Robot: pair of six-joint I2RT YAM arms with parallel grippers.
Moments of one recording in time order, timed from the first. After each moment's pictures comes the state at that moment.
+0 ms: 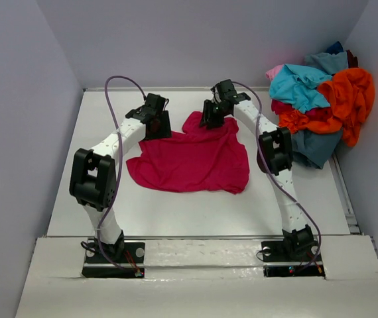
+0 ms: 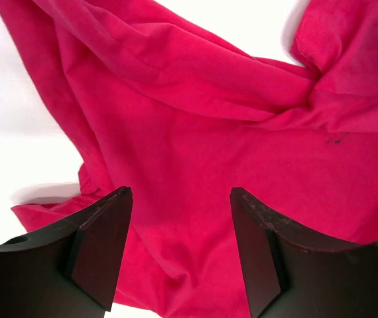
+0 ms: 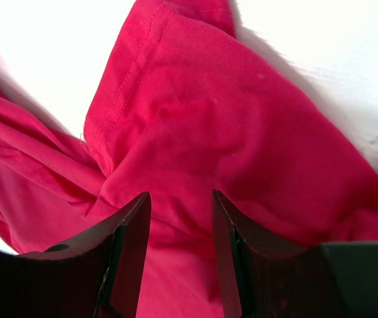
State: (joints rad) left arm -0.38 1.79 1.43 -0.60 -0.19 -0.44; right arm 0.37 2.54 2.33 -0.75 -0.37 0.43
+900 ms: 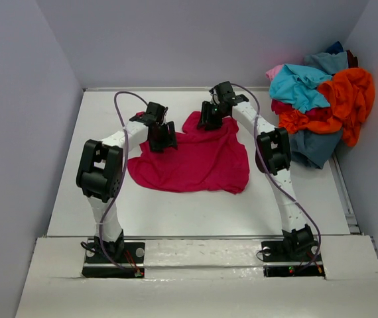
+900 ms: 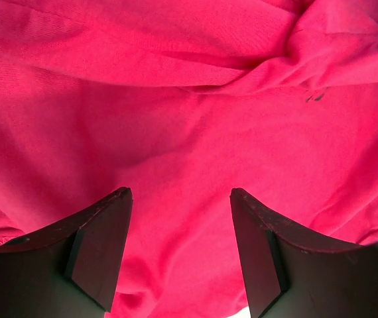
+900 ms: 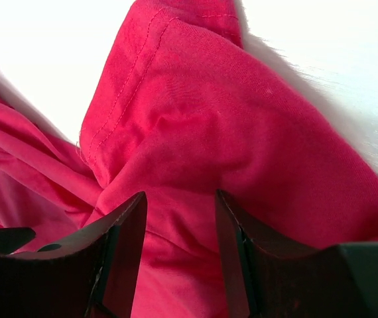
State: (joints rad) left arm -0.35 1.91 1.37 -0.52 0.13 -0.48; right arm 0.37 2.59 2.36 -0.73 -0.37 0.43
